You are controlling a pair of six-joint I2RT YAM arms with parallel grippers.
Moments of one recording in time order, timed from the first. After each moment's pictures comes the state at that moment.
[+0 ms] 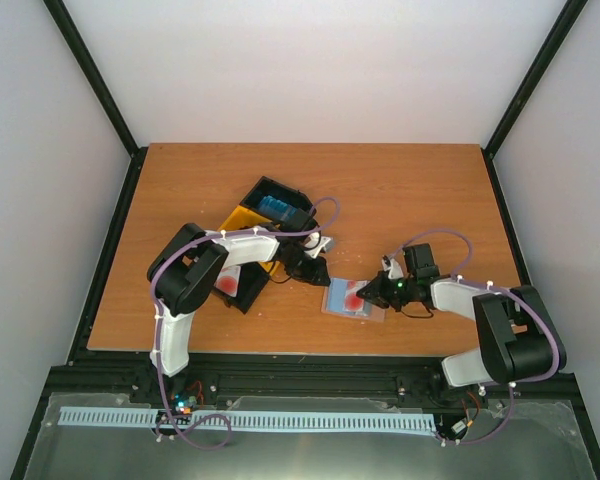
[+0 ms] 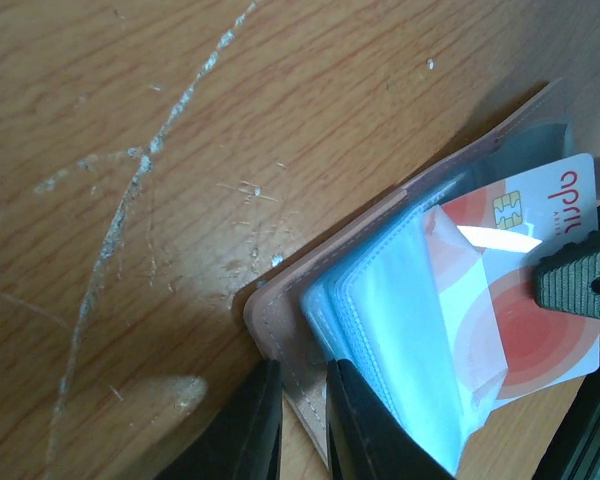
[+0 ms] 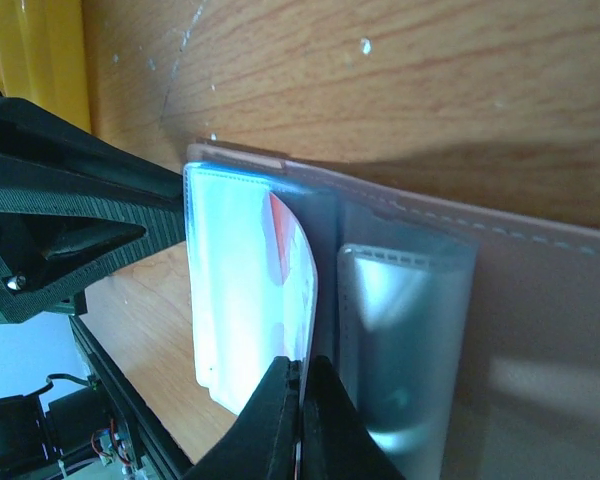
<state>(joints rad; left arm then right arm) -0.71 2.02 1.25 -0.41 0.54 -0.31 0.23 1.42 0.44 -0.07 -0.74 0.64</state>
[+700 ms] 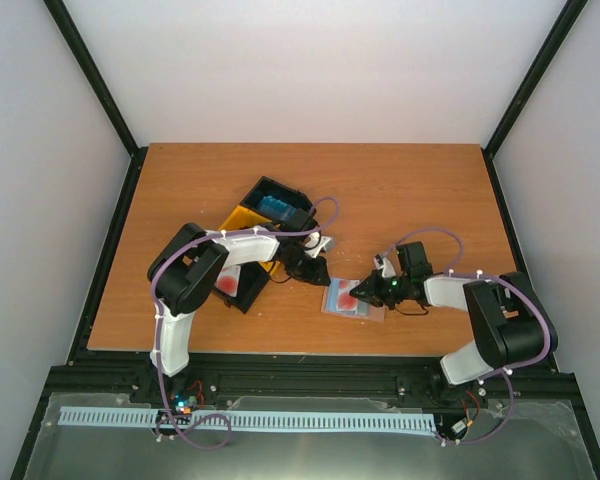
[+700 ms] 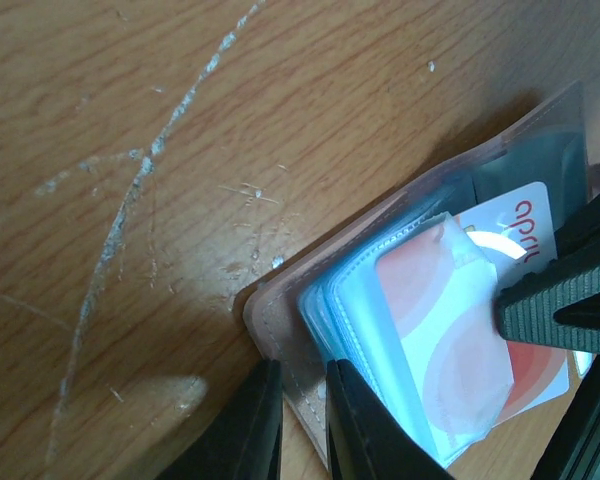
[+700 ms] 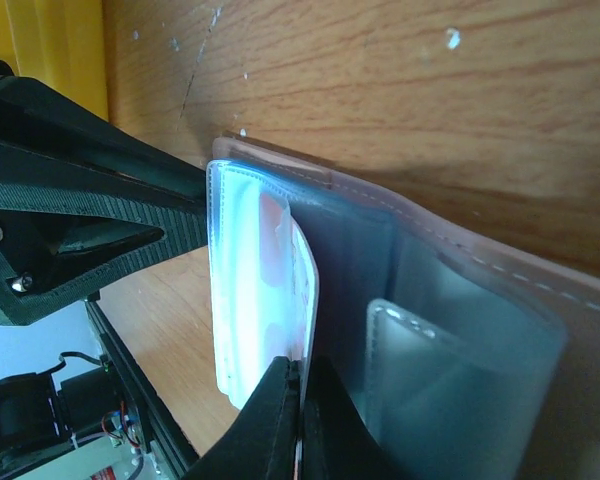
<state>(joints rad) -0.71 2.02 1.25 -0.41 0.54 -0.31 0.26 1.50 0.46 0.00 -0.79 0.64</state>
